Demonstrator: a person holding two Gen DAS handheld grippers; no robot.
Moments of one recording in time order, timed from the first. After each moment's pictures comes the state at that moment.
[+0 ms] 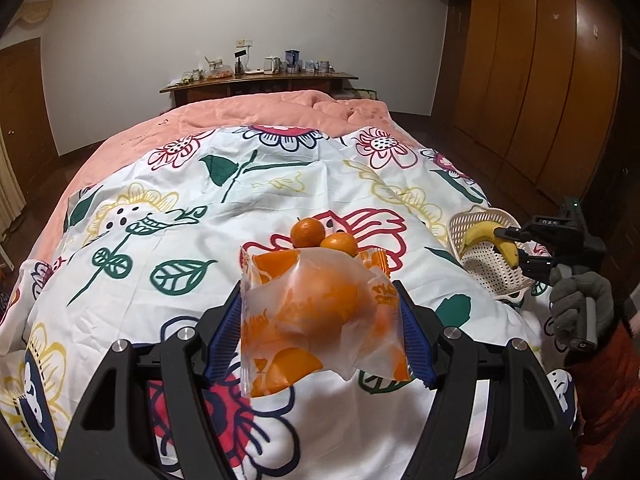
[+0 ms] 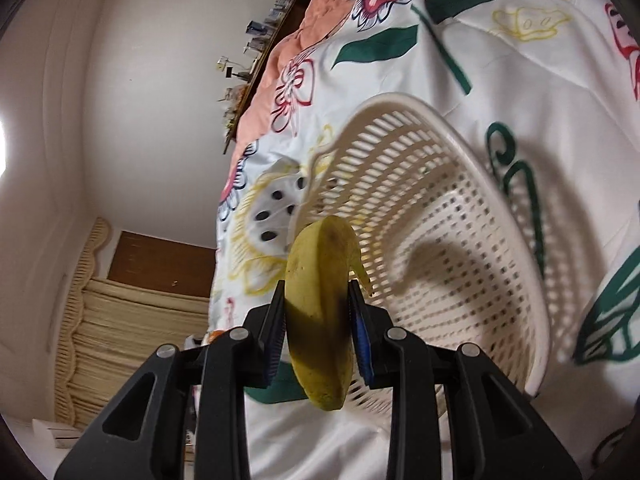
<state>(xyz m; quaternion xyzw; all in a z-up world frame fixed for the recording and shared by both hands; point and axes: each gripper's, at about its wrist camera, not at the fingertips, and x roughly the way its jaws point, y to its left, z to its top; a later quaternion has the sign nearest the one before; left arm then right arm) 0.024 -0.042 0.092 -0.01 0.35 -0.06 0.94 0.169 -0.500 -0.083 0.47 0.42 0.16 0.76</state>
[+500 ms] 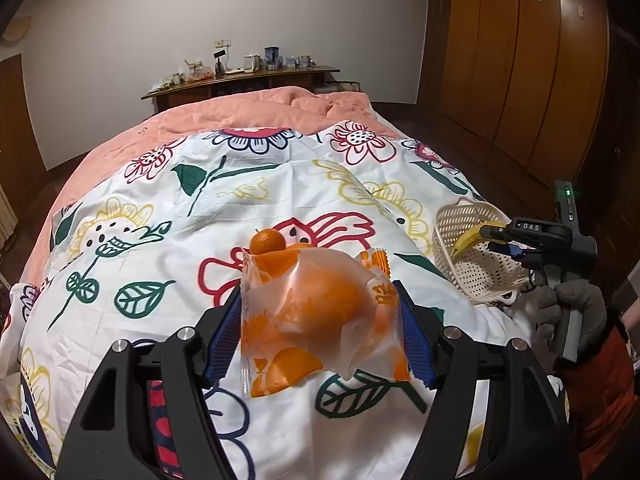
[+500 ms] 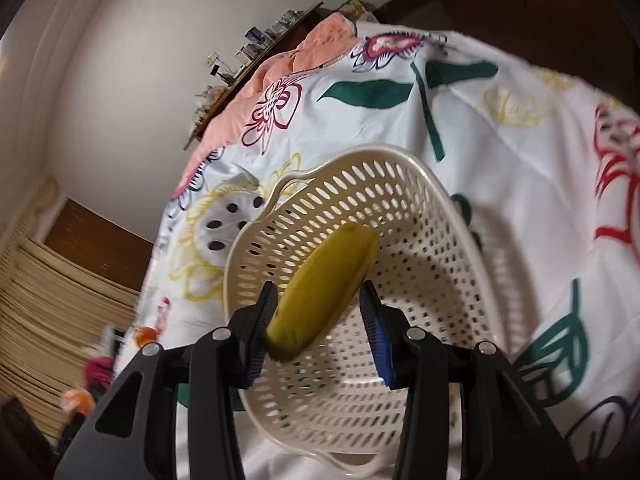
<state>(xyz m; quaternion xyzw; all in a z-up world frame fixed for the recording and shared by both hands) 0.043 -0.083 0.096 0.02 0.35 -0.08 0.93 0.165 -0.501 -0.064 0.33 0.41 0.09 0.85</state>
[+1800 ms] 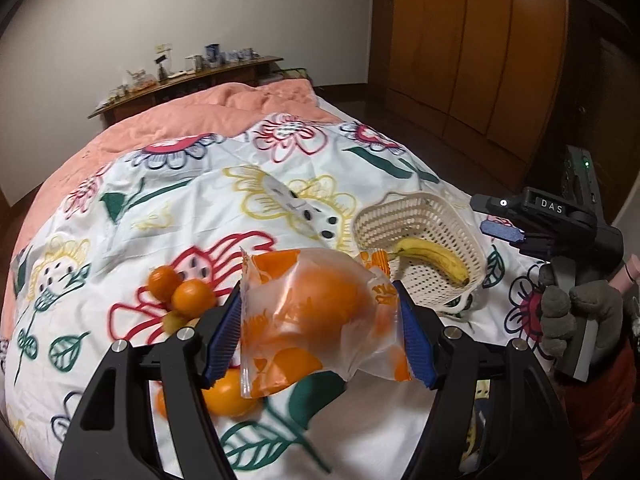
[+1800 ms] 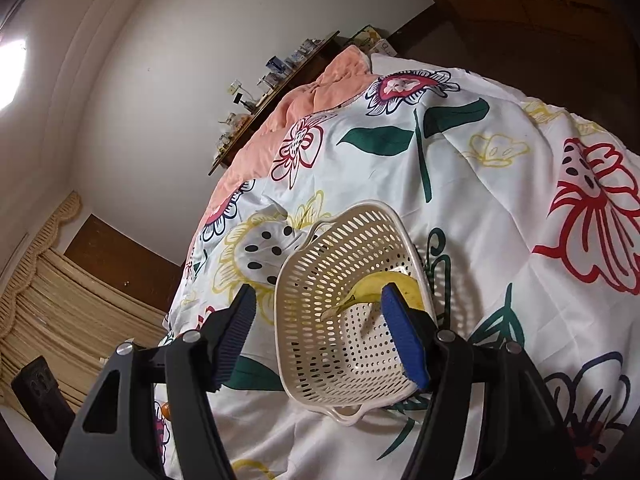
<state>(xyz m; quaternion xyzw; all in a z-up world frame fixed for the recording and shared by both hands) 0.085 -0.175 0.088 0.07 0.37 -0.17 0.91 0.116 -0.536 -0.024 0.36 0.35 0.11 0.86</state>
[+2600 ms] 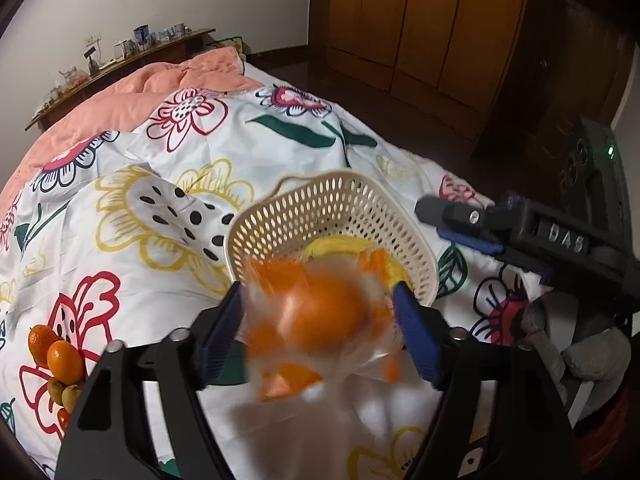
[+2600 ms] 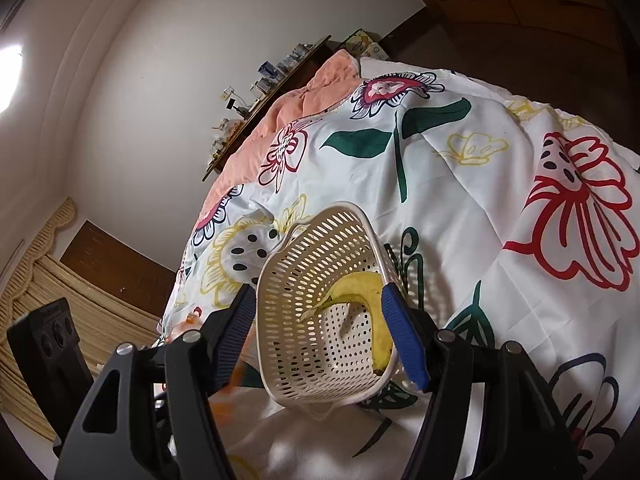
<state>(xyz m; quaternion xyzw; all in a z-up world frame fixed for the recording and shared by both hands) 0.137 -0.288 0.046 0.10 0.42 -0.26 0.86 0.109 -0.549 -0.036 0.37 0.35 0.09 0.86</state>
